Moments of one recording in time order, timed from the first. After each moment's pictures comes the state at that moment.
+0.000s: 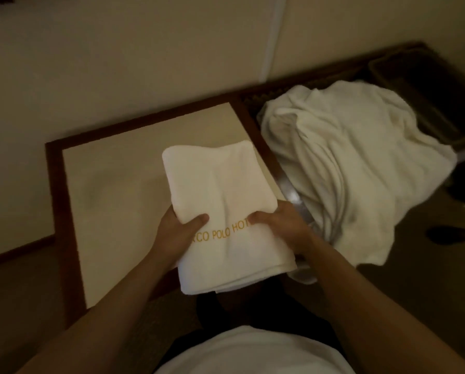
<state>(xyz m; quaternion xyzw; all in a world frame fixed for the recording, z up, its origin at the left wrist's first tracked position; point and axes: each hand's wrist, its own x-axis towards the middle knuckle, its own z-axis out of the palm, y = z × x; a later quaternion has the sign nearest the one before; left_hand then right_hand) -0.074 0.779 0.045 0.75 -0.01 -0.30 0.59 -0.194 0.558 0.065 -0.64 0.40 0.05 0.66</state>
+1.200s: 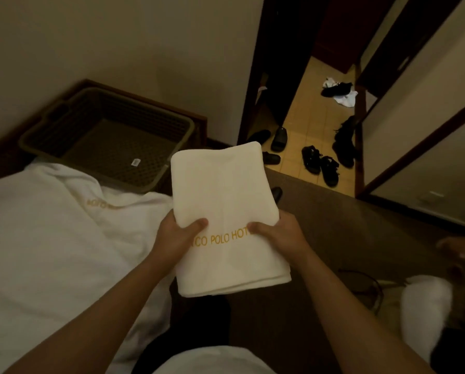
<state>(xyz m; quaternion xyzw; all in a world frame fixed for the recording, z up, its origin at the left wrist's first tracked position) -0.434 0.034 0.053 0.65 -0.32 -0.50 0.47 -0.673 -0.006 0.082 -0.47 0.60 -0.30 0.57</state>
